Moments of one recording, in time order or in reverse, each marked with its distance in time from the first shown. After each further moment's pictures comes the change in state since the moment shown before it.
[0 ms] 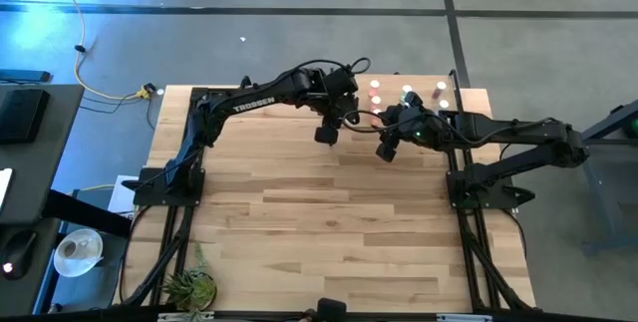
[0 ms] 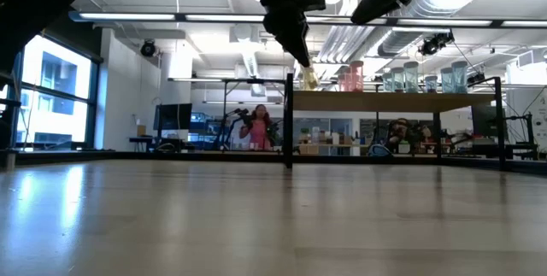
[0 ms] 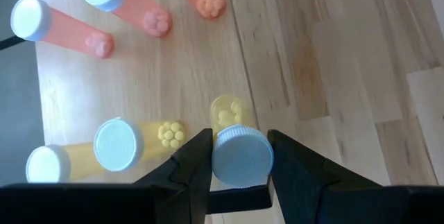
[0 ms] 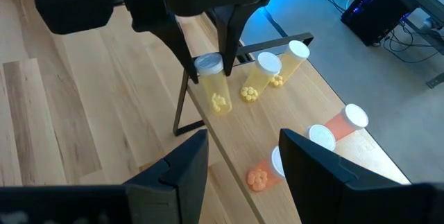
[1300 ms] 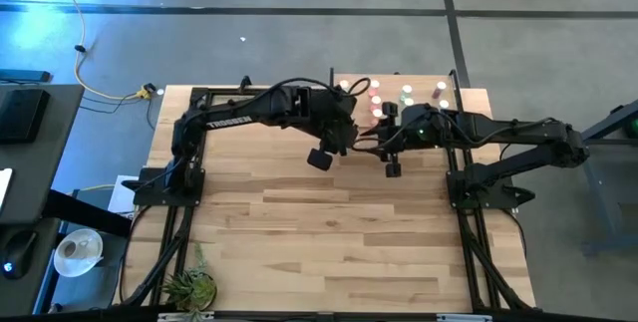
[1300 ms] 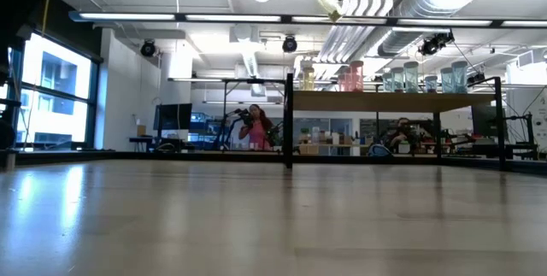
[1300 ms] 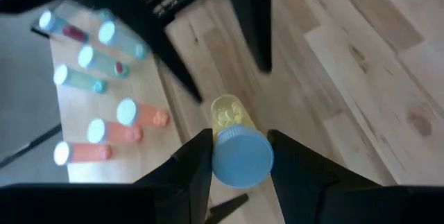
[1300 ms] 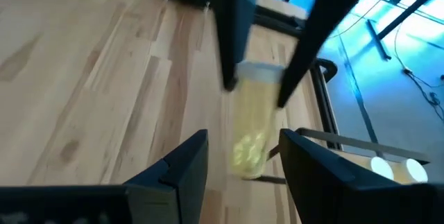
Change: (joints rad) left arm -0.201 -0.151 0.001 0.021 0.005 0.063; right arm 0.001 0.000 -0.001 0.114 -0.433 -0.422
